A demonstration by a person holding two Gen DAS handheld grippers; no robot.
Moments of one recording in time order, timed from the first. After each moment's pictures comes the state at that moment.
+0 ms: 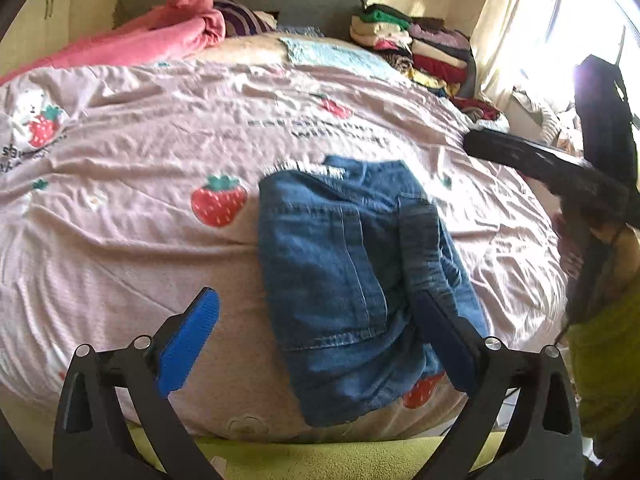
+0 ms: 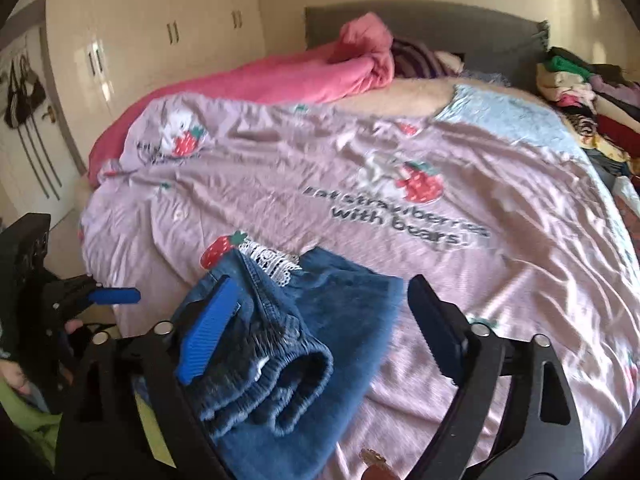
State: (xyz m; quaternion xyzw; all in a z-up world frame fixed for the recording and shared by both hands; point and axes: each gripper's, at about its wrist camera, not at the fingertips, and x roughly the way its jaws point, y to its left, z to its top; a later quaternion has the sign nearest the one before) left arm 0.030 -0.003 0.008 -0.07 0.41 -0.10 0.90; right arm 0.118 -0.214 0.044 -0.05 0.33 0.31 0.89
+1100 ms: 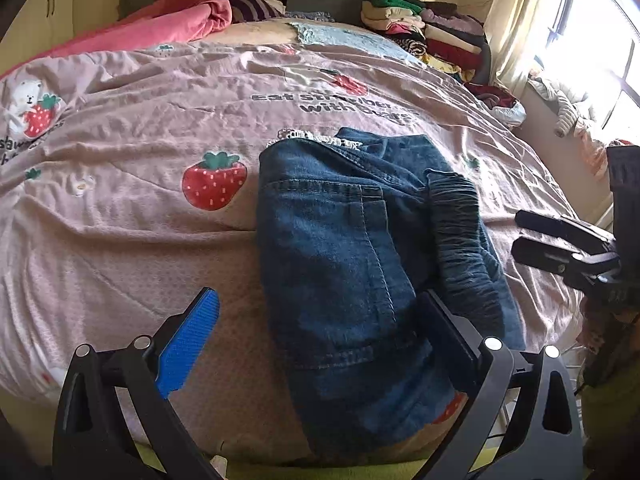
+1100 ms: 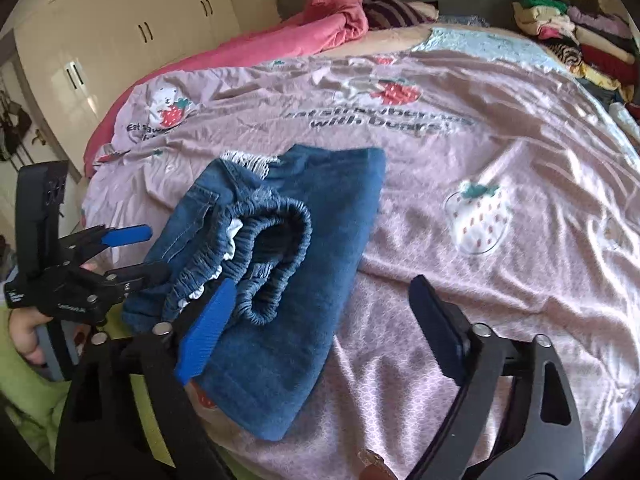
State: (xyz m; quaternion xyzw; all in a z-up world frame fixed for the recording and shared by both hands) left arm 0.054 -0.014 -0.028 -0.06 0.44 -0.08 0.89; right arm 0.091 -0.246 -0.034 0.00 0.42 0.30 0.86
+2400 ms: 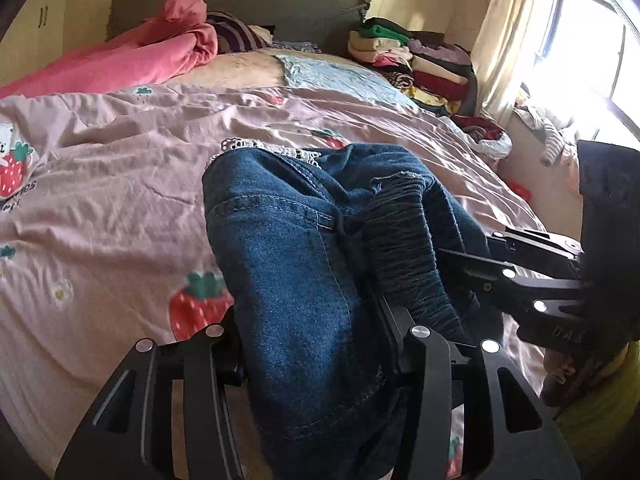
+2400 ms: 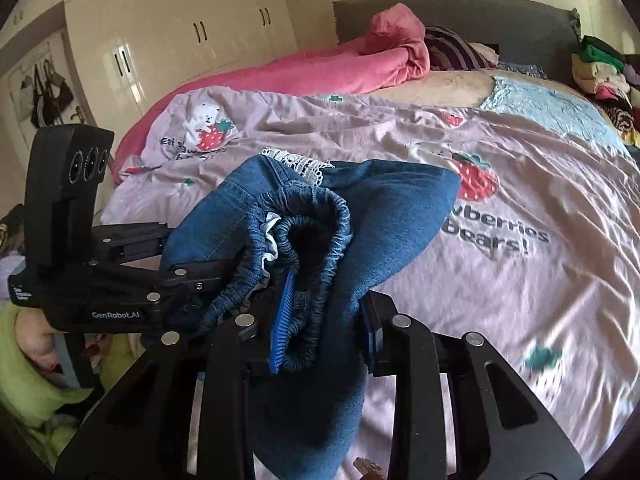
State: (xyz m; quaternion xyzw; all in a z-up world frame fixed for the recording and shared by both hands) left arm 0.134 -0.004 0.012 -0.07 0.39 -0.10 0.91; right arm 0.163 -0.170 0.002 -0.05 0.34 0.38 0.86
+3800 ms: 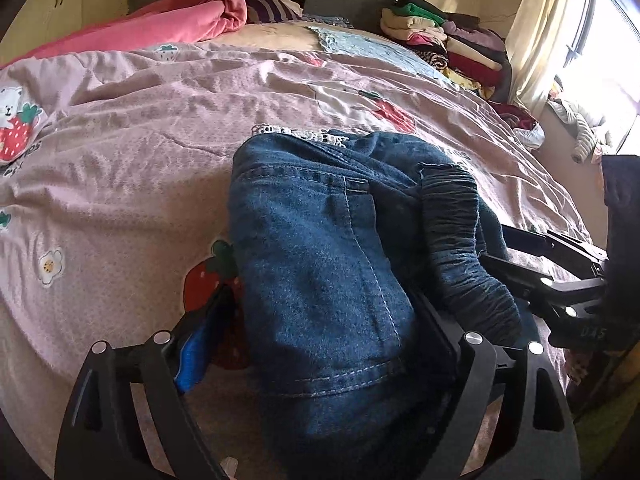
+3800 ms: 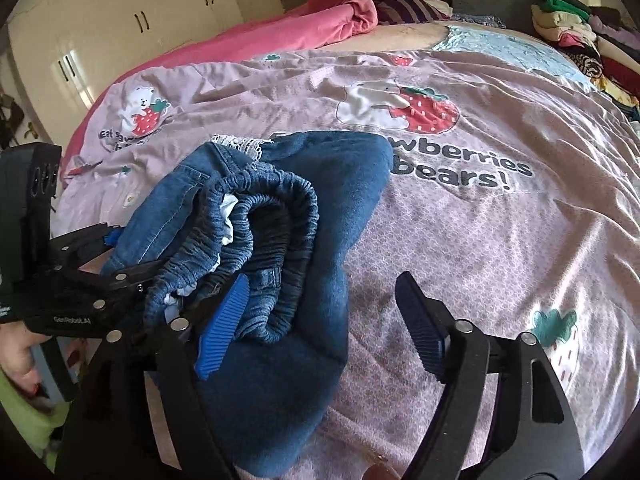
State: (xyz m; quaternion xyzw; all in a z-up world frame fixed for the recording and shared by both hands) left arm 0.157 0.014 -0.040 -0.08 0.43 -0.06 0.90; right arm 0.187 -0.181 -0.048 -0.03 0.41 0.30 0.86
